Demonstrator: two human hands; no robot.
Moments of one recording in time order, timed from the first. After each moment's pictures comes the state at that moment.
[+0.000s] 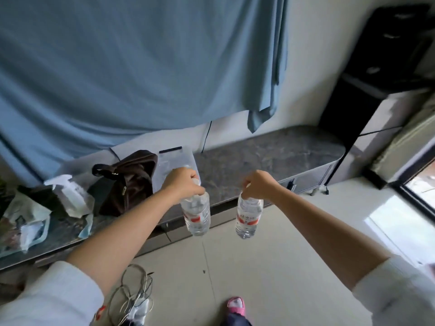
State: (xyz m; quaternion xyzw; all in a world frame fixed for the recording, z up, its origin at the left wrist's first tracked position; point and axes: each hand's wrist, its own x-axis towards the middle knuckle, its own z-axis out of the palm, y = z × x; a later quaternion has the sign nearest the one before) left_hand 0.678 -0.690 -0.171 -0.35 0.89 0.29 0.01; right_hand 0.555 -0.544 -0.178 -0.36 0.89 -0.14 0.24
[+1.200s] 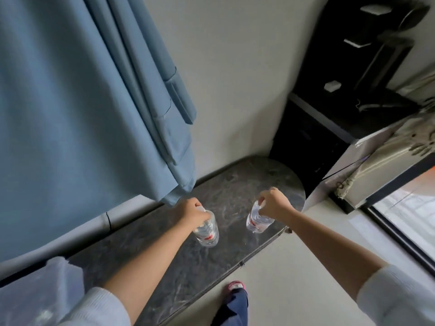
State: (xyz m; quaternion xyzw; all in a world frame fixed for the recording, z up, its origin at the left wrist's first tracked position) left_hand 0.048 -0.711 -0.280 -0.39 0.84 0.37 0.09; right_hand -0.066 -0.530 -0.280 -0.18 0.94 -0.14 0.24
